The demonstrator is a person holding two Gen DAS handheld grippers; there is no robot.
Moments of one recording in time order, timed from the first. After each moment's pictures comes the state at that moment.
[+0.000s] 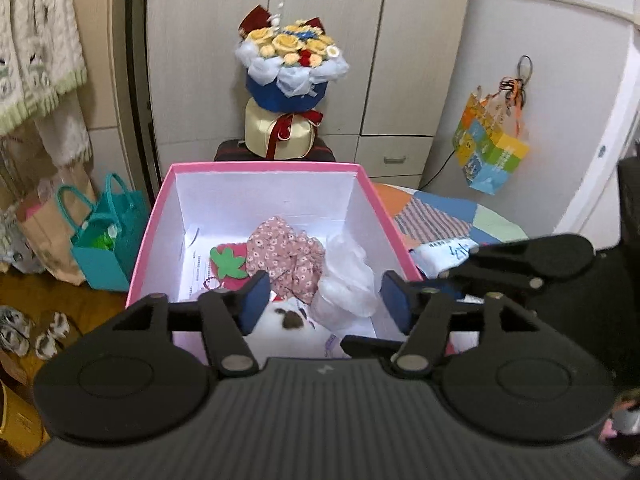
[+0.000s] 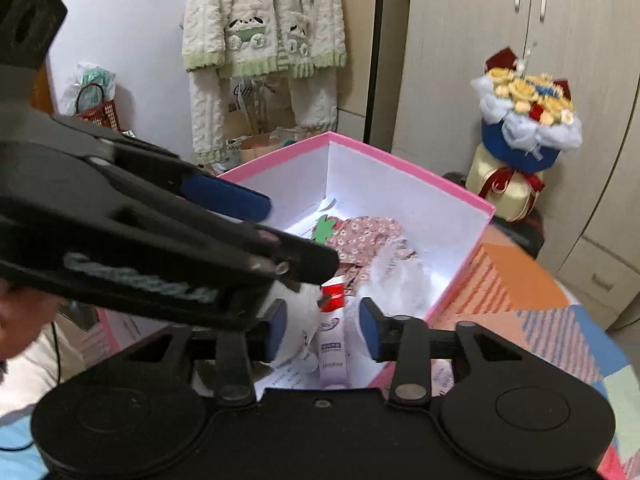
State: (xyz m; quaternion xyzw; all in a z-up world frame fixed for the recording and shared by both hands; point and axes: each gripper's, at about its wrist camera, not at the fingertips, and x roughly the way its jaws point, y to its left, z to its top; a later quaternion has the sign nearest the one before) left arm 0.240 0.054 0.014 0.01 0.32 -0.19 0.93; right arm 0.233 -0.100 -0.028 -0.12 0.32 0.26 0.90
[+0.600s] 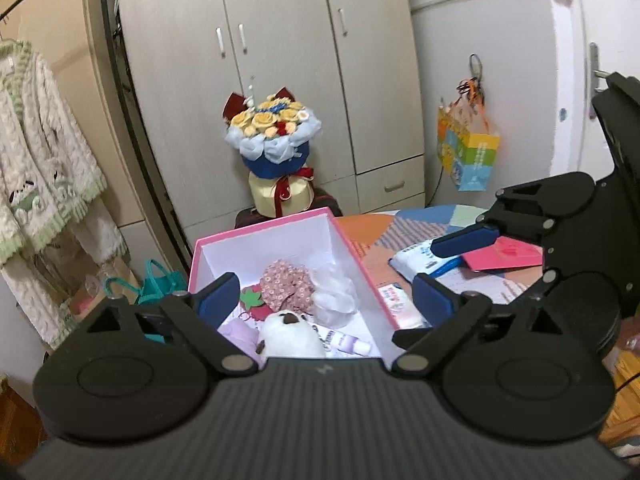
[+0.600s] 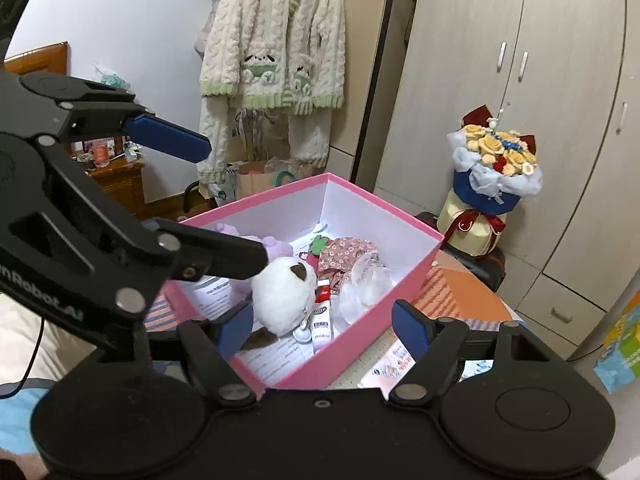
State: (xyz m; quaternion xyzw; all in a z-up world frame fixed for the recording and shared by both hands) left arm 0.119 0.027 0.075 0.13 0.22 -0.19 0.95; right arm 0.137 -0.136 0.025 -0.16 0.26 0.25 0.92
